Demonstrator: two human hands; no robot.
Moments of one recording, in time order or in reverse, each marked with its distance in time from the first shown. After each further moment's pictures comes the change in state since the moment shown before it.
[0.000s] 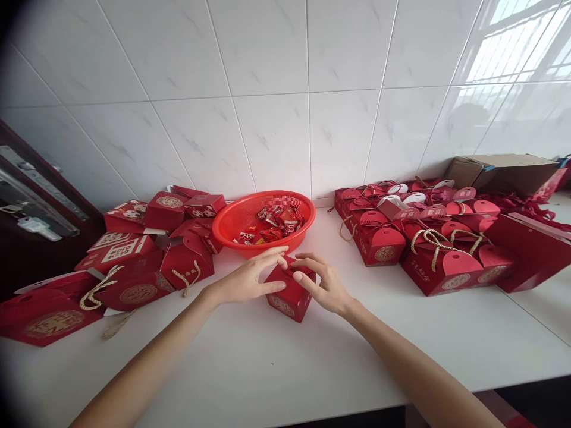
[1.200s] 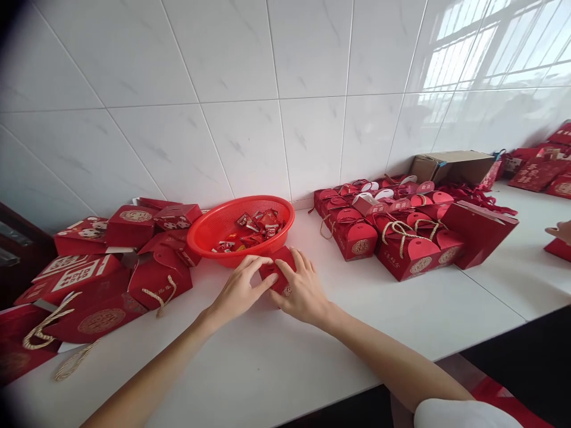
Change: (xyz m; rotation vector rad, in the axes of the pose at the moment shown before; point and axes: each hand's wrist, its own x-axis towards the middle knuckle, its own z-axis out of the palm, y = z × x) left_hand 0.010 -0.007 0.041 0.084 0.347 -0.023; right_hand -0.009 -0.011 0.021 -0.622 0.047 0.072
